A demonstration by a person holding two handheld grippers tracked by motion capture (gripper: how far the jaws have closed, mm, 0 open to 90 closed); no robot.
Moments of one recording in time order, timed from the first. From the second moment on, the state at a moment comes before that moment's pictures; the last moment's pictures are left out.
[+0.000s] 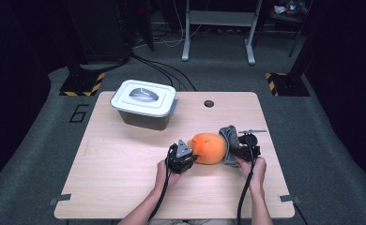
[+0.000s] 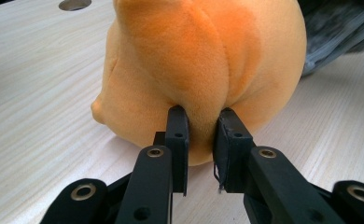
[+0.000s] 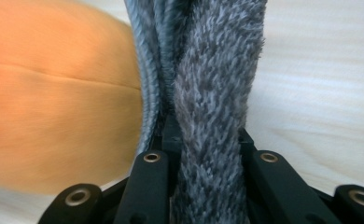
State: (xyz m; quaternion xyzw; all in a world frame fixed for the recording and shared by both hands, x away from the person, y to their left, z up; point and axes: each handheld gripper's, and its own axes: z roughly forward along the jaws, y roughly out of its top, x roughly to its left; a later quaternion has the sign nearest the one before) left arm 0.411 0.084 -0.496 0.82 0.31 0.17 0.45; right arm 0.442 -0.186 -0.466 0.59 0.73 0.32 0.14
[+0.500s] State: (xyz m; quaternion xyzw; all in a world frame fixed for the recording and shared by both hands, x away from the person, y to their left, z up) left arm 0.411 0.086 -0.497 0.82 0.31 0.18 0.46; right arm 0.421 -0.139 -0.409 0.51 0.77 0.35 0.18
